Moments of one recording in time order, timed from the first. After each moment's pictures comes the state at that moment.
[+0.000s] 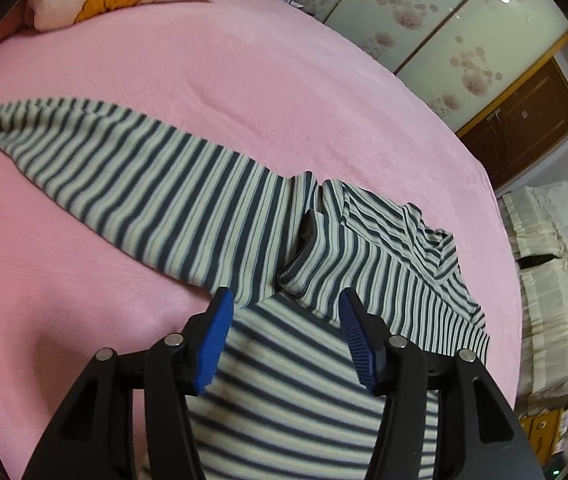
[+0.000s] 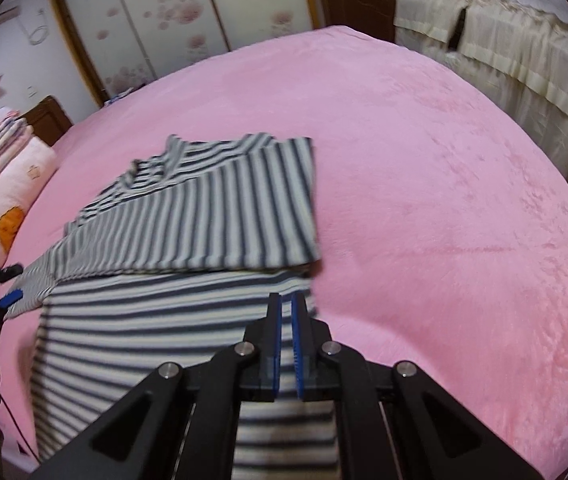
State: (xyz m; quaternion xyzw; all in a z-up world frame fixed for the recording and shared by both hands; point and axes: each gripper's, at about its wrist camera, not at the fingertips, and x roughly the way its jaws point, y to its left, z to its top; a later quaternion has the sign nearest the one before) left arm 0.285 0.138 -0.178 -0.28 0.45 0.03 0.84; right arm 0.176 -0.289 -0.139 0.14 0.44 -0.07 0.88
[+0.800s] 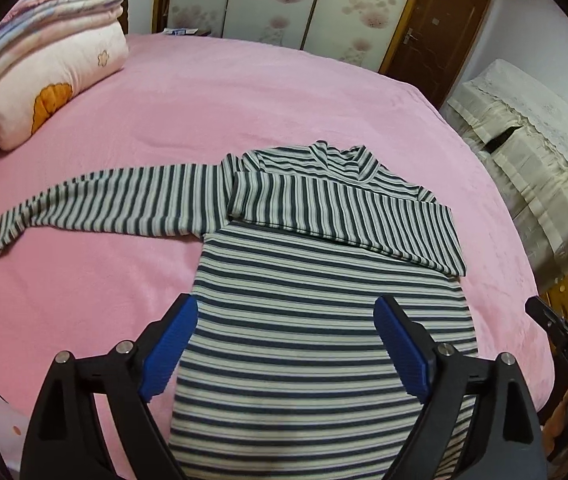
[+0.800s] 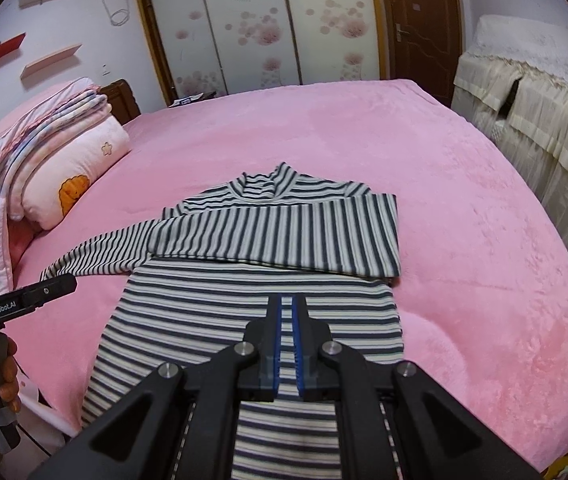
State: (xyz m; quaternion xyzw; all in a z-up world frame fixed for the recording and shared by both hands) left arm 0.145 0.079 -0.083 -0.09 0.45 -0.07 0.89; right arm 0.110 -0.190 -0.043 0.07 0.39 0.02 0.92
